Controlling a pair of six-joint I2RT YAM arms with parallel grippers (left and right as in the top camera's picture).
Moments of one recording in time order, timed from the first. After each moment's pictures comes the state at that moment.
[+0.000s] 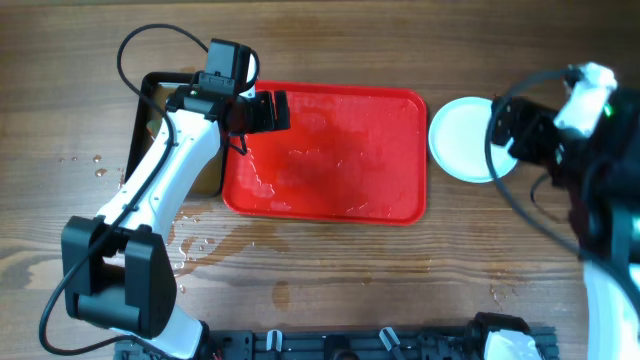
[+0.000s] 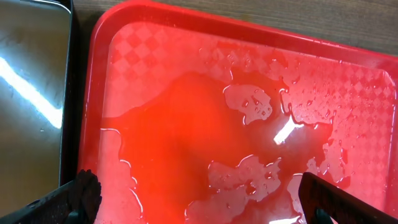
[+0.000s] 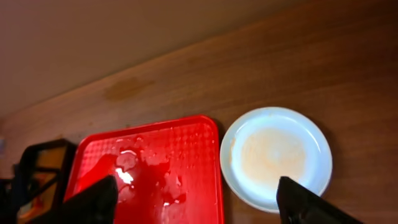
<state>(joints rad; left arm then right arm) -0.25 1.74 1.34 -0.68 0.11 -0.34 -0.14 1.04 1.24 -0.84 -0.25 0.25</state>
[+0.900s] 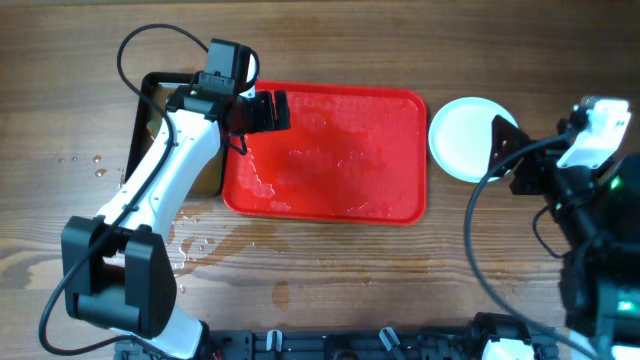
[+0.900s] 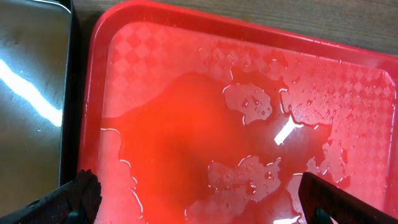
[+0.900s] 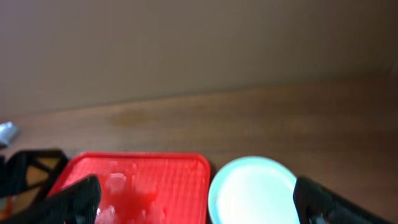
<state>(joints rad) -0.25 1.74 1.34 -0.68 0.11 -0.34 -0.13 0.77 1.04 -0.62 -0.23 0.11</state>
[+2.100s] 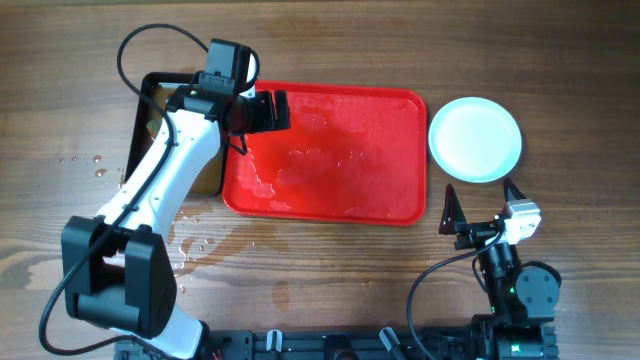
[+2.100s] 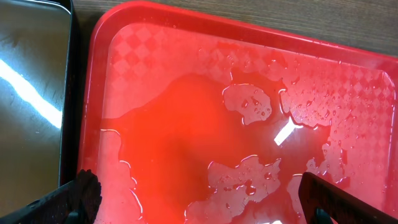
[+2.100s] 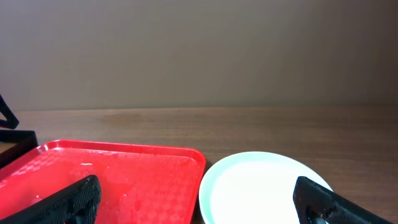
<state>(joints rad) -0.25 1.74 1.34 -0.67 0.11 -0.34 -0.02 0.02 0.01 0.01 -0.14 0.07</state>
